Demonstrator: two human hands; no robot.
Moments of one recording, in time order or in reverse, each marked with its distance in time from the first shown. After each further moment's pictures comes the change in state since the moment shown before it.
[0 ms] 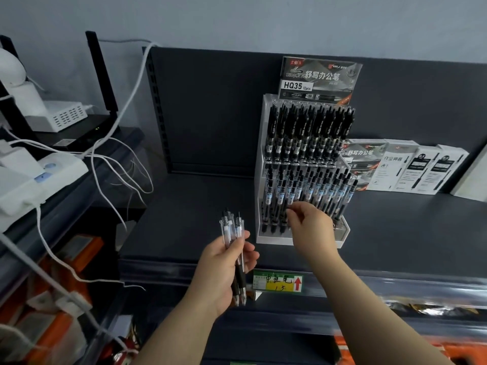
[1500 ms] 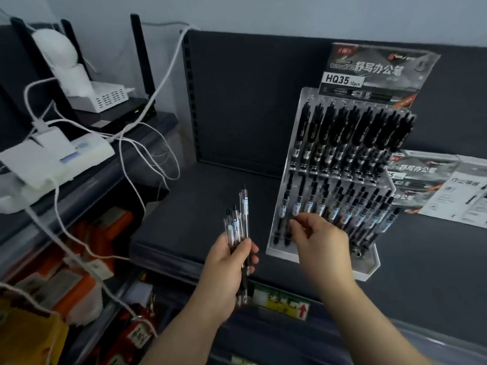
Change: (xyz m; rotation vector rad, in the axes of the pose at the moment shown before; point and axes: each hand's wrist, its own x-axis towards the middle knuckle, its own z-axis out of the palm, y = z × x) left_hand 0.016 -0.010 0.022 0.123 0.224 0.135; right_hand 0.018 0.002 -0.001 0.050 -0.136 -0.138
